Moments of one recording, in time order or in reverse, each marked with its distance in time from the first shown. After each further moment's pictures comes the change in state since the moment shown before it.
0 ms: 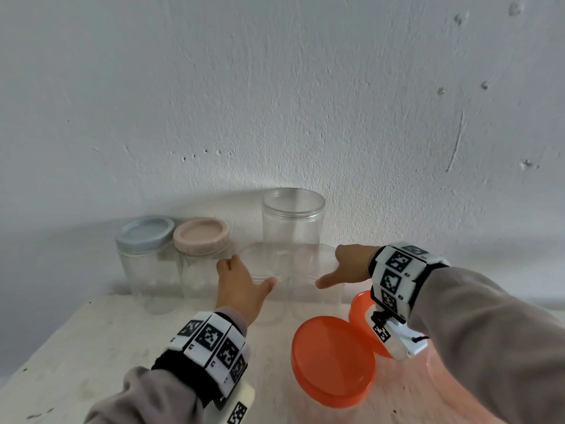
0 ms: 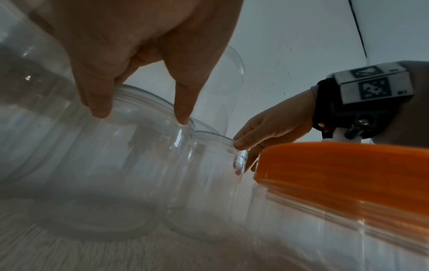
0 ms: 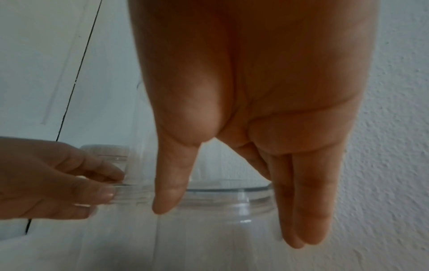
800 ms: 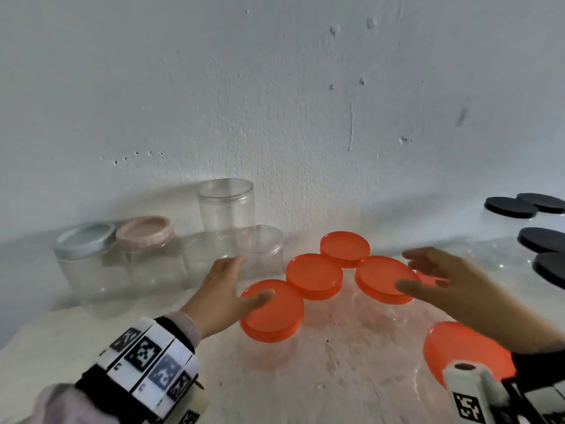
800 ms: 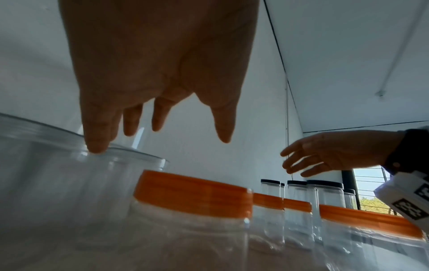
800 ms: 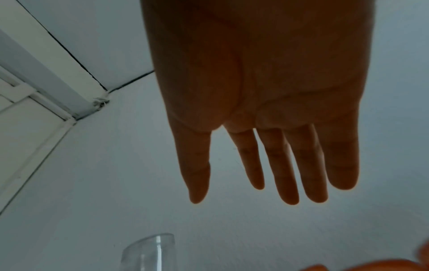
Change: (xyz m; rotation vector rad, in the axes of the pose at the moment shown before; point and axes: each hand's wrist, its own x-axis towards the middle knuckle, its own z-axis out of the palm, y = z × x) left_hand -0.076 0.027 -0.017 0.194 -0.483 0.372; right_hand -0.223 0.123 0.075 0.718 0.582 0.130
